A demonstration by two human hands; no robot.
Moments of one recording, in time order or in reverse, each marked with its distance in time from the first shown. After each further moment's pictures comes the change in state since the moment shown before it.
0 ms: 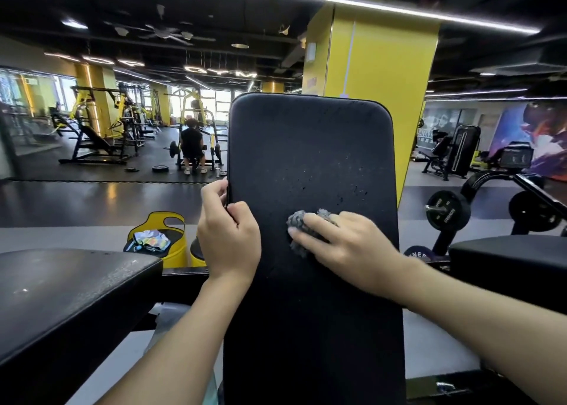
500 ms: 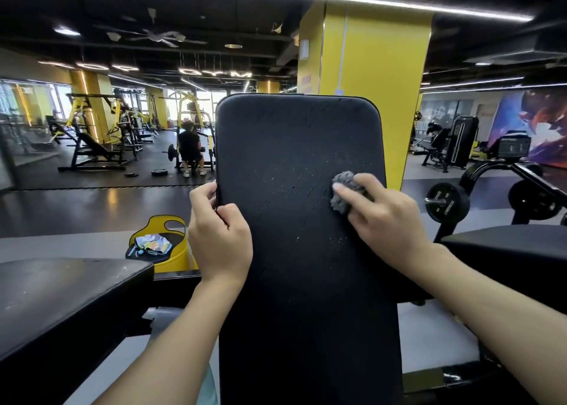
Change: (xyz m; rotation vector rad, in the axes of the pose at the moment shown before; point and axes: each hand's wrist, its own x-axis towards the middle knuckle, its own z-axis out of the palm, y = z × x) left_hand 0.000 0.002 0.002 0.041 0.017 0.013; right_hand -0.026 0.036 -0.010 -0.034 0.102 0.440
